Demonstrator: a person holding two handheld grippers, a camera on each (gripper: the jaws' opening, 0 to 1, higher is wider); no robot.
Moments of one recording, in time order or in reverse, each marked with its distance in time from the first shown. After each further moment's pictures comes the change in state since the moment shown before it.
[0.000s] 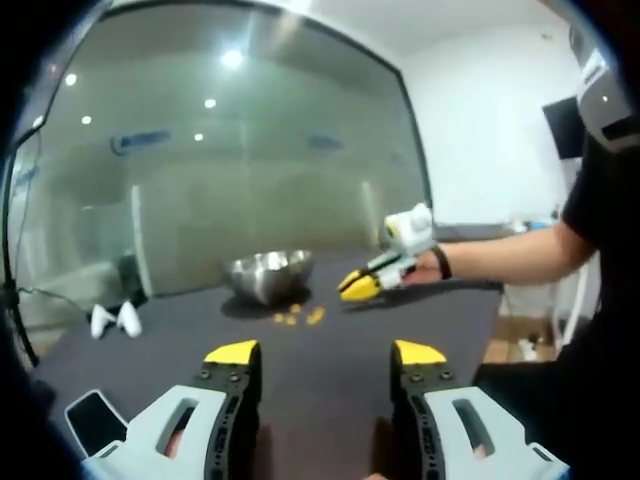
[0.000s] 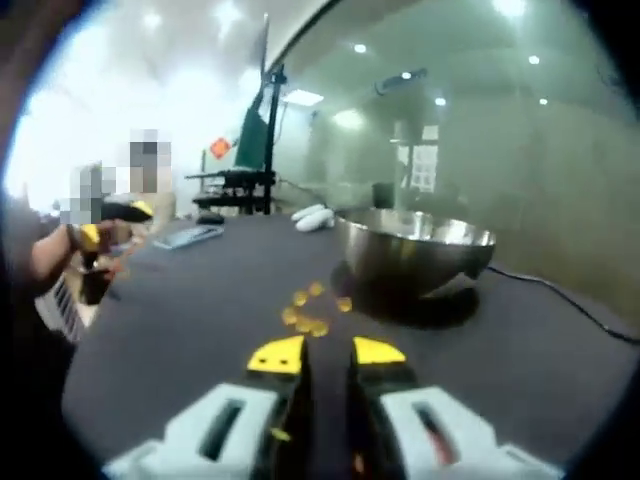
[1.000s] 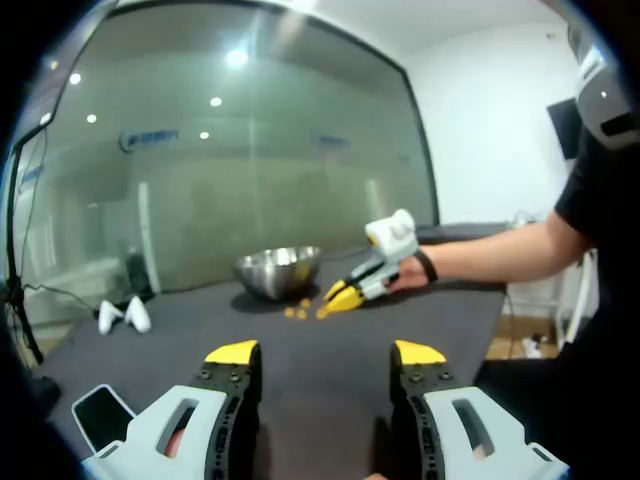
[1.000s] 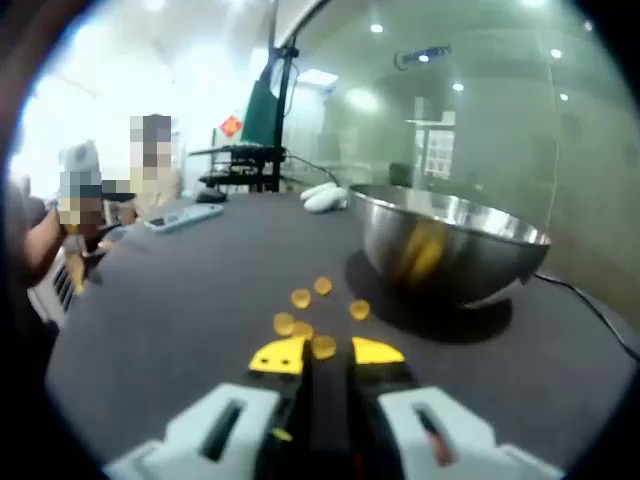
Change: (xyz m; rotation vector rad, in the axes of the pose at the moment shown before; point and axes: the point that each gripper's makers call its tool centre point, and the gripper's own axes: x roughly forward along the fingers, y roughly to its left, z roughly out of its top) left arm -0.008 0.010 -0.003 -0.003 0.010 0.020; right arm 0.043 -0.002 -0.009 -0.027 0.070 0.053
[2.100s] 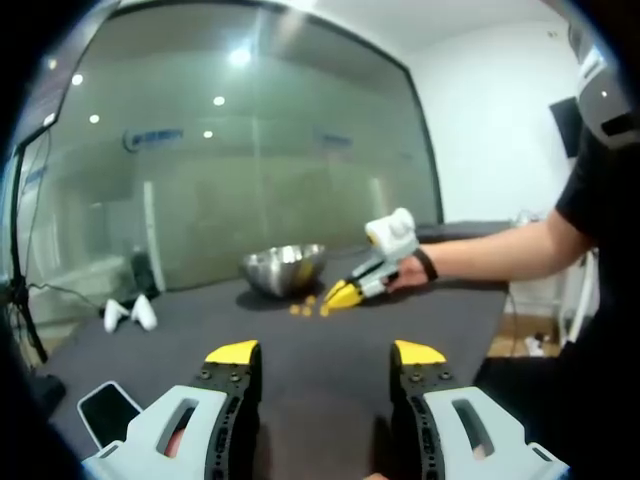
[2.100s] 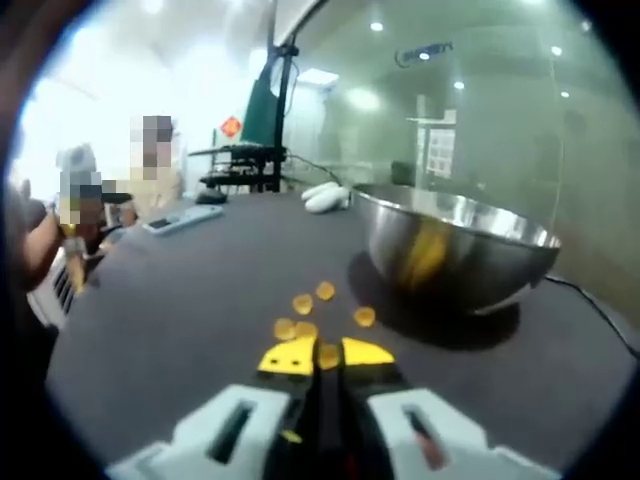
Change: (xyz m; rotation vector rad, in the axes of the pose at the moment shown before) left arm -0.007 -0.002 0.000 0.001 0.007 0.020; right arm 0.005 0.005 0.003 0.008 -0.001 0.005
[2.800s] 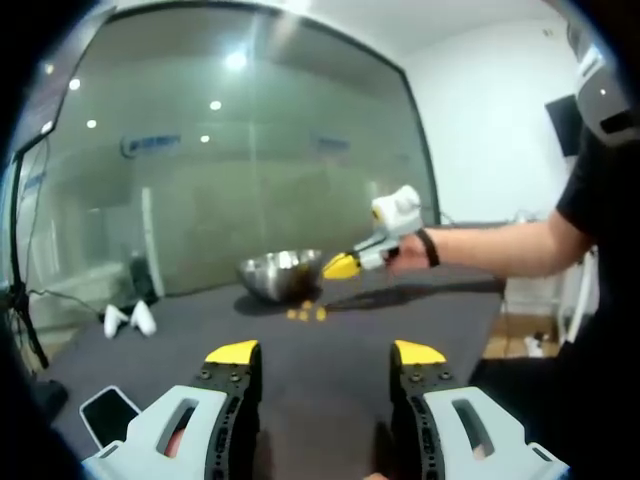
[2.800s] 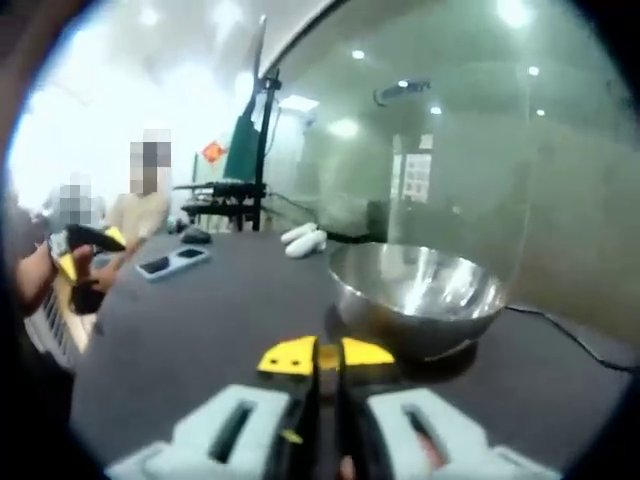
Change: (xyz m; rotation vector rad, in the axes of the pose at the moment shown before) left arm -0.003 -0.005 0.006 0.012 -0.014 -0.010; right arm -0.036 -0.022 0.057 0.024 -0.130 -0.117
